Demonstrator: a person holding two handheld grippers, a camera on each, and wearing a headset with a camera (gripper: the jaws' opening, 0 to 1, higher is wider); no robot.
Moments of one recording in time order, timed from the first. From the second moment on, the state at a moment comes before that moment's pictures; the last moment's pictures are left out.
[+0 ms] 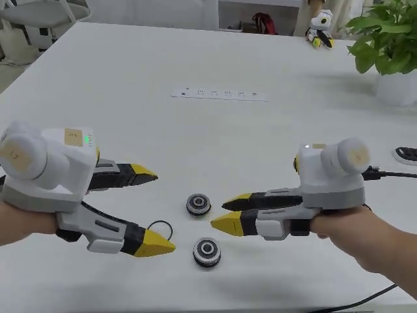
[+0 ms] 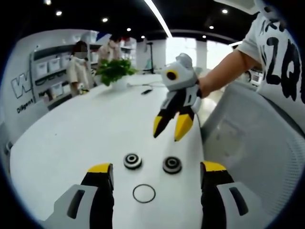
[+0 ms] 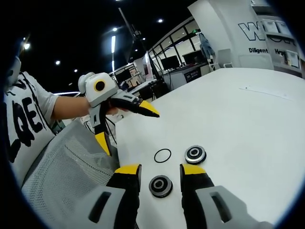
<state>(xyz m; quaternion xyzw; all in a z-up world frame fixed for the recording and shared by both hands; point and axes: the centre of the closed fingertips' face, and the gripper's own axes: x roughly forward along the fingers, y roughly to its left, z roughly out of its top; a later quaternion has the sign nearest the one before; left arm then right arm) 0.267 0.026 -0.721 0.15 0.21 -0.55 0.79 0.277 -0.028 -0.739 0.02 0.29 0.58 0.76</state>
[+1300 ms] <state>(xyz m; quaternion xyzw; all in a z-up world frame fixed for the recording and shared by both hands) 0.260 0.000 -0.749 0.16 0.23 -0.58 0.76 0.261 -0.040 -0.786 -0.09 0.28 0.61 0.73</state>
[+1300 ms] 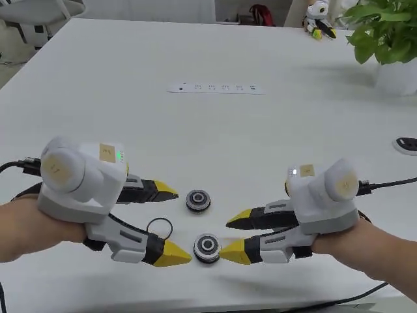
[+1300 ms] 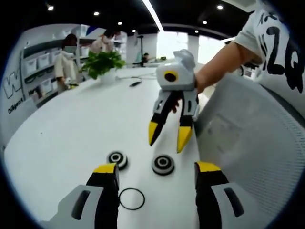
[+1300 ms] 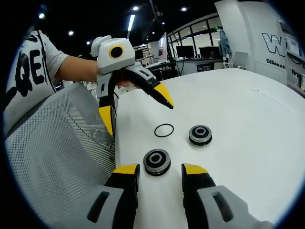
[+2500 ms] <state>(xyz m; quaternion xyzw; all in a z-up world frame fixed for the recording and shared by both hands) 0.253 -0.020 -0.778 0.16 0.26 -0.61 0.73 0.253 -0.035 -0.806 -0.11 0.28 0.63 0.72</state>
